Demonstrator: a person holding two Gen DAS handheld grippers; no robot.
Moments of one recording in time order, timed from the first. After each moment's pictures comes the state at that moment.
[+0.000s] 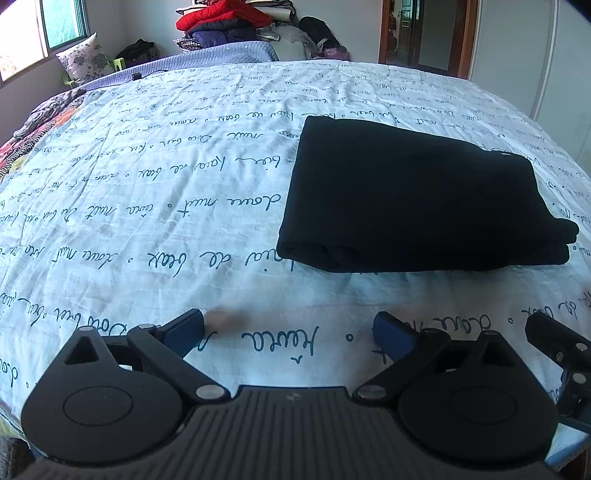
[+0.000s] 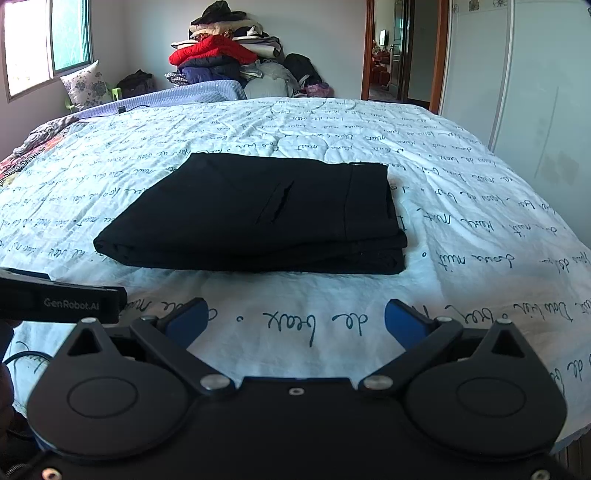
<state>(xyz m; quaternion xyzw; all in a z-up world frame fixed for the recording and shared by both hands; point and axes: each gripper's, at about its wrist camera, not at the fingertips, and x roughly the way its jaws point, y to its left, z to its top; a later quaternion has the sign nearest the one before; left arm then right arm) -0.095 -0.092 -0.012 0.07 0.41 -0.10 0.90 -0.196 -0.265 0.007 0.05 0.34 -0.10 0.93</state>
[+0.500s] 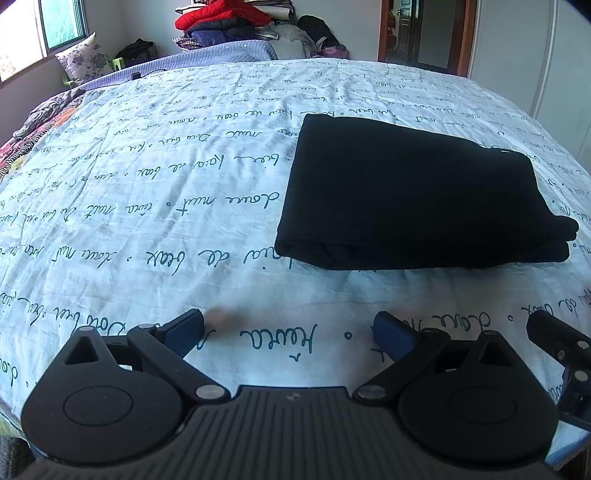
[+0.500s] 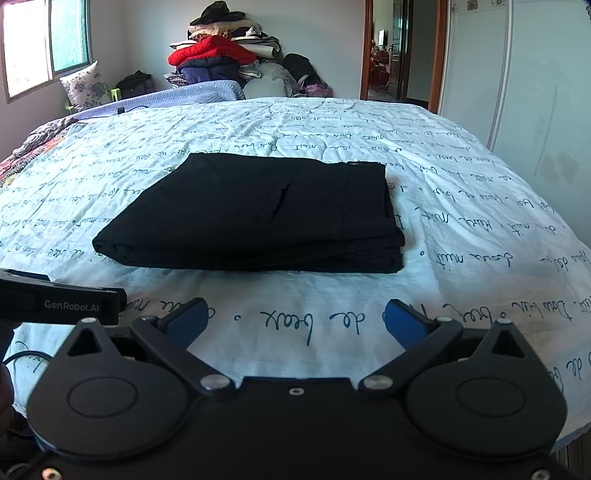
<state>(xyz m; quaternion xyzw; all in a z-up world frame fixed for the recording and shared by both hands) -0.095 -0.093 -0.014 0.08 0.41 -0.10 0.90 -0.197 -0.266 0.007 0.05 0.34 -0.10 0.93</state>
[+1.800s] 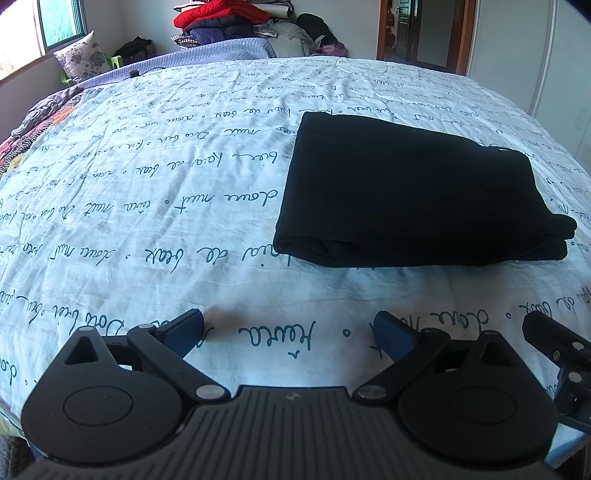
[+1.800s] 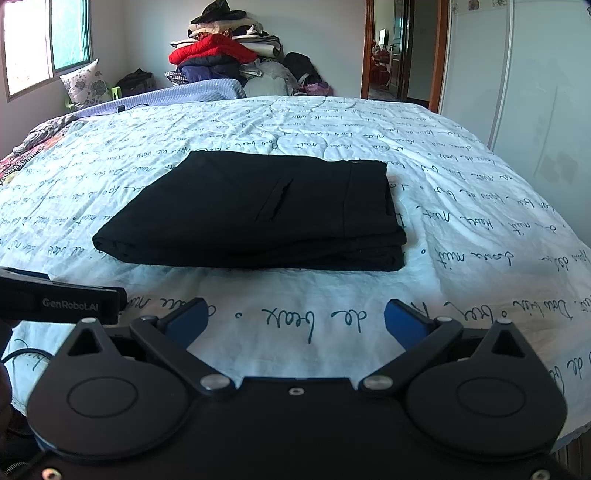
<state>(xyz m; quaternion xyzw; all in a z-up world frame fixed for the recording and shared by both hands) -0.096 -0.093 -0.015 0.08 0.41 -0.11 0.90 -0.197 -0.267 0.006 0.05 0.34 -0.10 0.93</state>
